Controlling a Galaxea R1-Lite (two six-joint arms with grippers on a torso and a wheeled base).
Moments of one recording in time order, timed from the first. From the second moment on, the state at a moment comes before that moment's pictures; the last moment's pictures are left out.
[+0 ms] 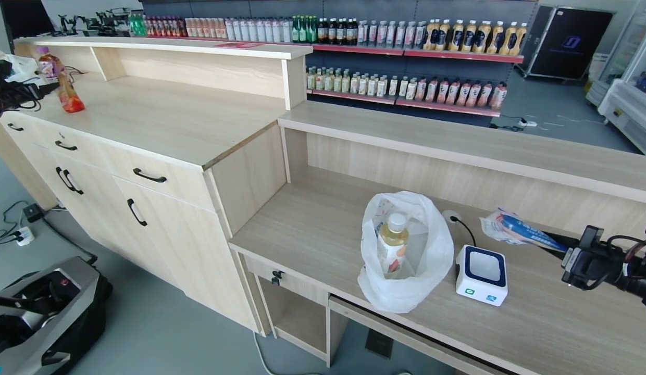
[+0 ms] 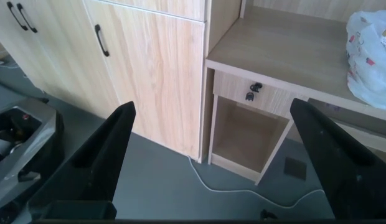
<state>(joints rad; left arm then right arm) 0.00 0.00 0.00 0.00 0.00 0.00 -0.44 2.06 -0.56 -1.28 0.94 -1.44</state>
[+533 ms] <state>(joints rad) 0.00 0.00 0.00 0.00 0.00 0.00 -0.43 2.15 -0.59 -1.29 0.96 -1.42</state>
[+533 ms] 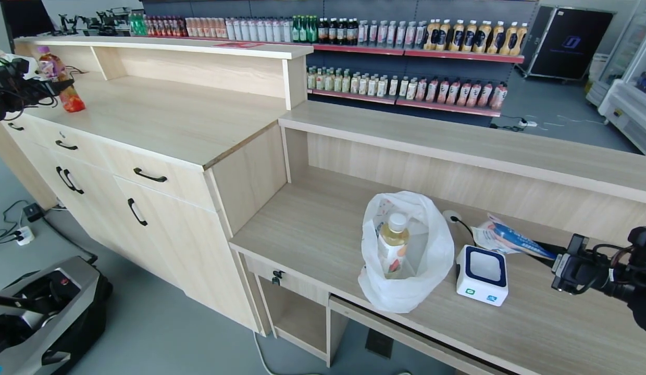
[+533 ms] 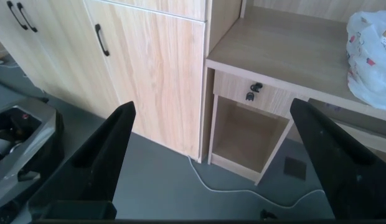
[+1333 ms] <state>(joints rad) 0.00 0.00 0.00 0.00 0.00 0.00 -0.34 2.23 -0.66 -1.34 0.96 -1.36</state>
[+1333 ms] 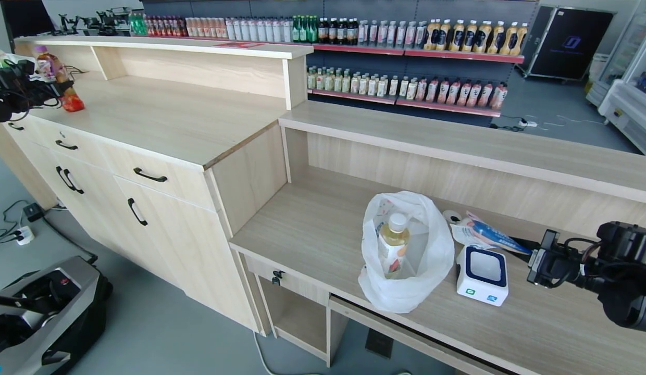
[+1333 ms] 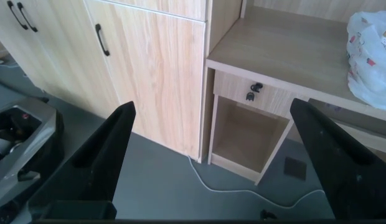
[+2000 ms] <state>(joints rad) 0.00 0.00 0.00 0.00 0.00 0.00 -0.32 2.29 -0.70 -1.40 0.96 -1.32</state>
